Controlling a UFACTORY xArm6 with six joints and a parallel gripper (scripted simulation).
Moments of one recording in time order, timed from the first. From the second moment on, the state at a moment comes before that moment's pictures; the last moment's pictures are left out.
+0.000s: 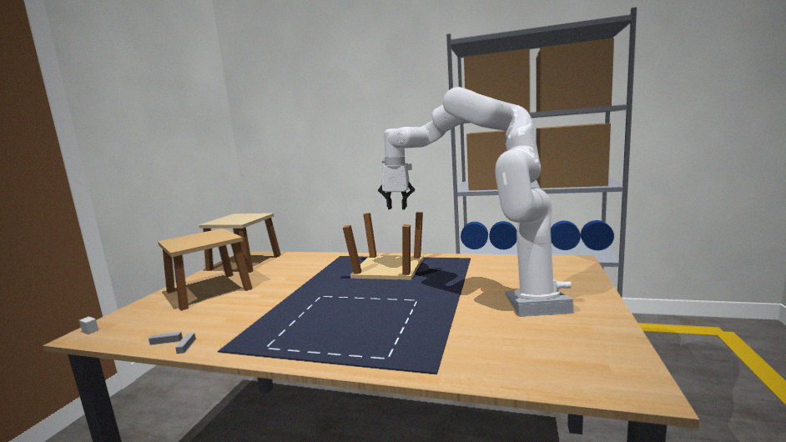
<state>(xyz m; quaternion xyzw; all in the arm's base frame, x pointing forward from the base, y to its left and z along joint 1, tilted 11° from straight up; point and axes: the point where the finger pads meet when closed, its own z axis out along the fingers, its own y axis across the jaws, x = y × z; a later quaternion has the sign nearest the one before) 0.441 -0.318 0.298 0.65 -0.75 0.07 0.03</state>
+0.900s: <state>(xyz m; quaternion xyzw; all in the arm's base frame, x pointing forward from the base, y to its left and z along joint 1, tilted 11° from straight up) 0.353 -0.379 0.308 0.66 -0.75 0.08 -0.01</state>
